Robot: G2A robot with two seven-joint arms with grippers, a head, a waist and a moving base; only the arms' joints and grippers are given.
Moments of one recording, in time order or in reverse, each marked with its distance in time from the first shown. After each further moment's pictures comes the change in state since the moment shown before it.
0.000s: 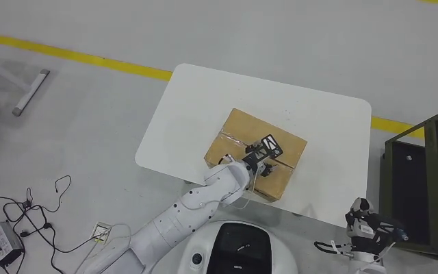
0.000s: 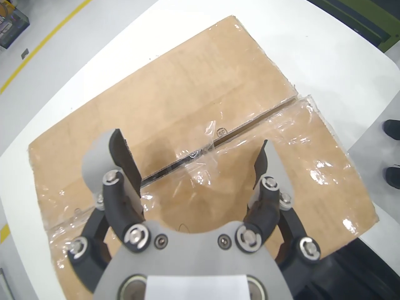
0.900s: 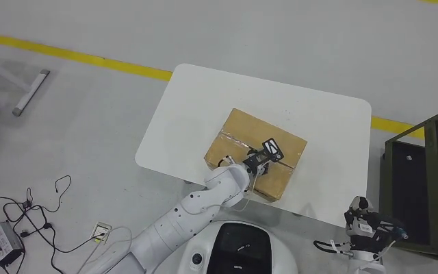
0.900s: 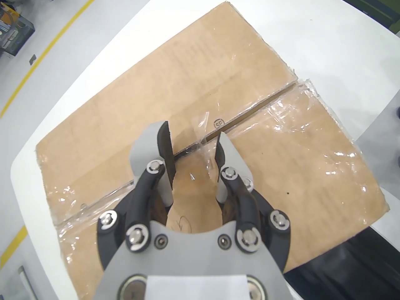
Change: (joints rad) left arm 0.031 -0.012 -0.024 -0.016 0.087 -0.033 -0.023; right arm 0.007 -0.007 0.001 -0.008 0.004 -0.016 0.012
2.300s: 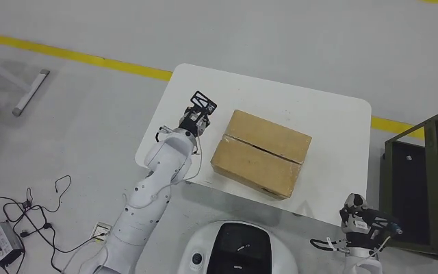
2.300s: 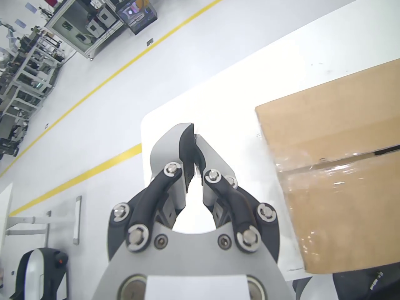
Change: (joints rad) left arm 0.130 0.086 -0.517 -0.265 0.191 -0.007 -0.003; right arm 0.022 -0.008 -0.012 0.005 -0.015 -0.024 0.030
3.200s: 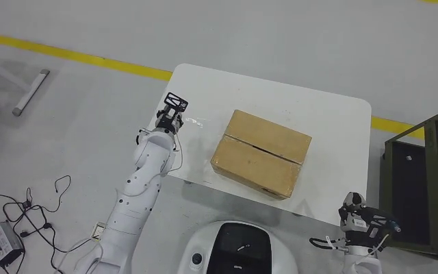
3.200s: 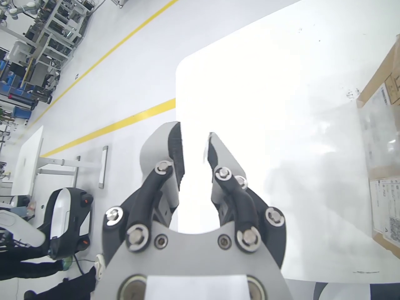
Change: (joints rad) left arm -0.031 0.010 -0.106 0.222 0.055 0.091 0.020; right arm 0.011 -0.004 -0.003 0.001 -0.010 0.002 0.012
